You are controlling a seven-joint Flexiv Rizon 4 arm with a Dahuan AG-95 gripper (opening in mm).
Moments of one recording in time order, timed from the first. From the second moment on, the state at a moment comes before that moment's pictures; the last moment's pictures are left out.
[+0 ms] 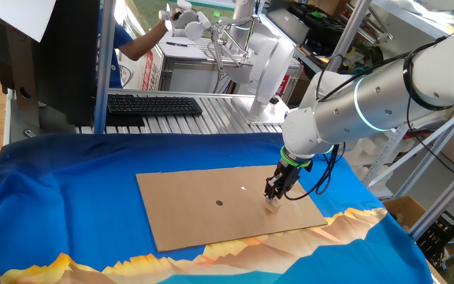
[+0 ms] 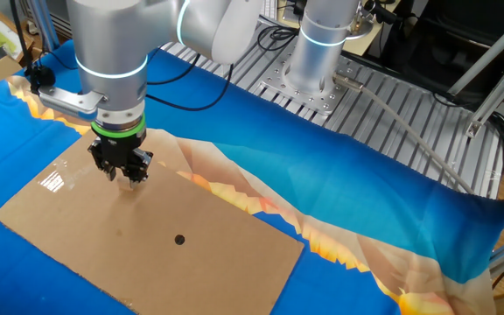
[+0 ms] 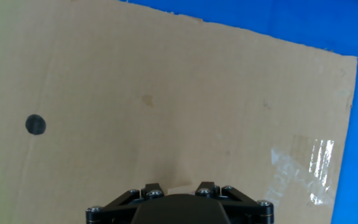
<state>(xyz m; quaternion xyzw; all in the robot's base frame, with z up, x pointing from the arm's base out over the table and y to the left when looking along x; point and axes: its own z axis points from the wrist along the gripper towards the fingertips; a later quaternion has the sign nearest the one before) 0.604 -0.181 0.033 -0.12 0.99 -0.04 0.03</state>
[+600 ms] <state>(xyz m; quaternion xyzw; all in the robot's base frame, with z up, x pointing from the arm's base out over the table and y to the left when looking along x) 0.600 -0.180 0.031 -0.12 0.99 -0.04 0.03</state>
